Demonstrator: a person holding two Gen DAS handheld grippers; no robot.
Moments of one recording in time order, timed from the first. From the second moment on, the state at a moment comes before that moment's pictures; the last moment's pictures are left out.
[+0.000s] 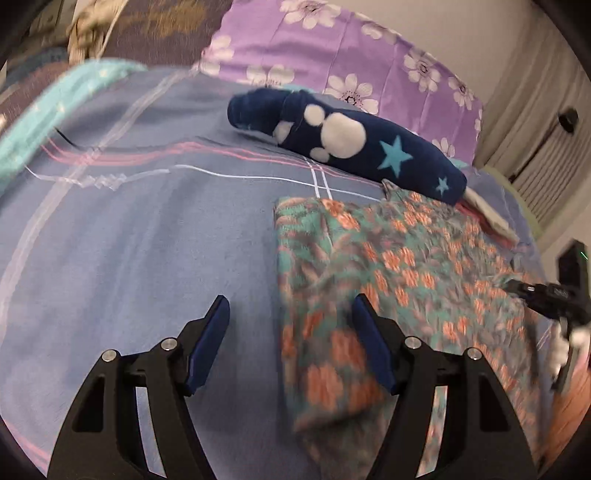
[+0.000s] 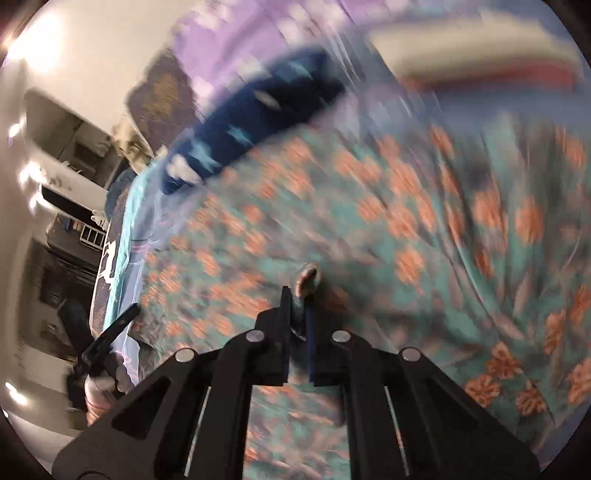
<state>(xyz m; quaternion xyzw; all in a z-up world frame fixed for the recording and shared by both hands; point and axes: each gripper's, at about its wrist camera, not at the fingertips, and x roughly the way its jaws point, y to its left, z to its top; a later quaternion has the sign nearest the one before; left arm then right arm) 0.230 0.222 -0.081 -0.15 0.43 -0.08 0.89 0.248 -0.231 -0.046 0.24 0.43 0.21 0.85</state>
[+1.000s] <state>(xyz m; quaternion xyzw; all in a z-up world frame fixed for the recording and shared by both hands) 0.151 0.178 -0.055 0.00 0.38 -0.12 0.92 0.198 -0.159 -0.086 -0.01 0.43 0.18 0.89</state>
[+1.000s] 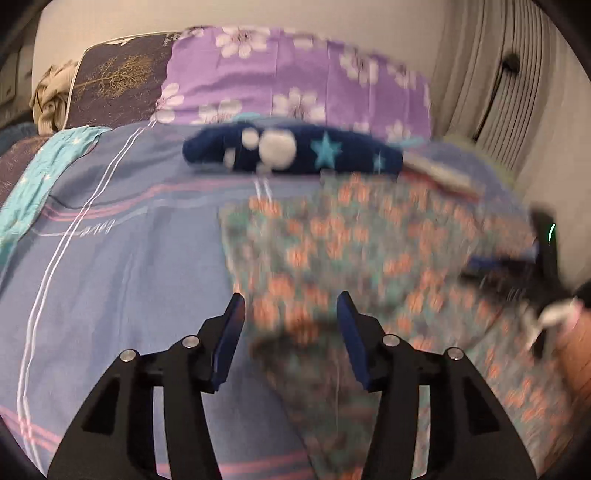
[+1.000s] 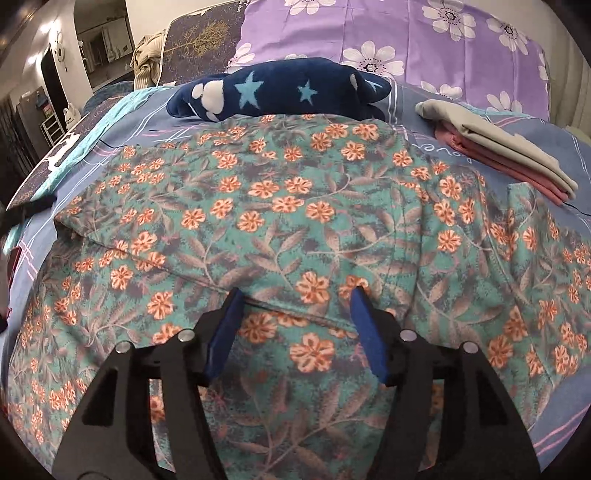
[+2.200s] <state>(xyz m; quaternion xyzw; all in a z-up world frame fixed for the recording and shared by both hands) 0.195 0.163 -0.096 -0.10 0.43 -0.06 0.89 0.150 -0.484 -0.037 0.33 0.32 -0.03 0.89</state>
